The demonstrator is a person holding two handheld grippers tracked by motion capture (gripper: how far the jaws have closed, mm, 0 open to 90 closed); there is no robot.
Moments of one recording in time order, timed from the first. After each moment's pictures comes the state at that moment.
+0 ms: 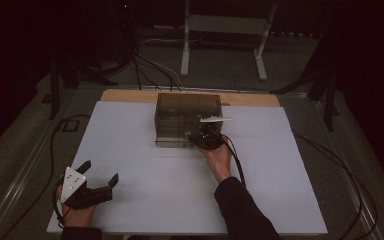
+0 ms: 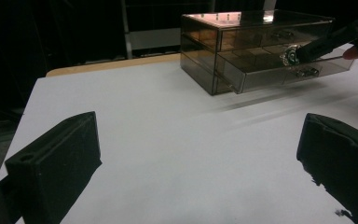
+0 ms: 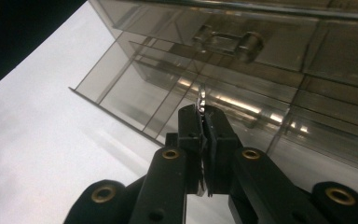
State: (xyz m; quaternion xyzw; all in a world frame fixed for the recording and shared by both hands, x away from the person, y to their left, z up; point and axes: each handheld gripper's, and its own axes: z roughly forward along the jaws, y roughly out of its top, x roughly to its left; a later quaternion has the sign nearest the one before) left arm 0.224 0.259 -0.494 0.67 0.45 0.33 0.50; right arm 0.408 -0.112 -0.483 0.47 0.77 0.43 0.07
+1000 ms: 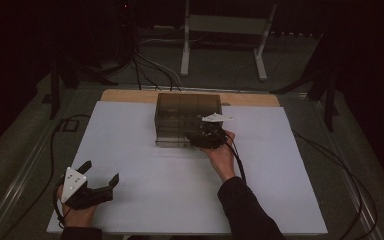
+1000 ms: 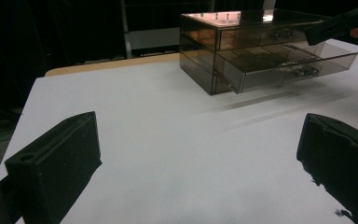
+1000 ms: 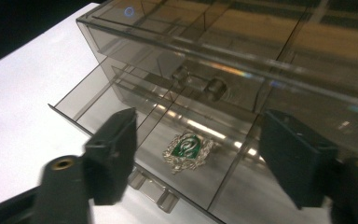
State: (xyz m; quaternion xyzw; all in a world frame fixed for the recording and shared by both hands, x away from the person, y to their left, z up) left arm 0.223 0.258 -0.494 0.67 0.44 0.33 0.50; right arm 0.401 -0.116 -0.466 0.44 0.77 0.43 0.17
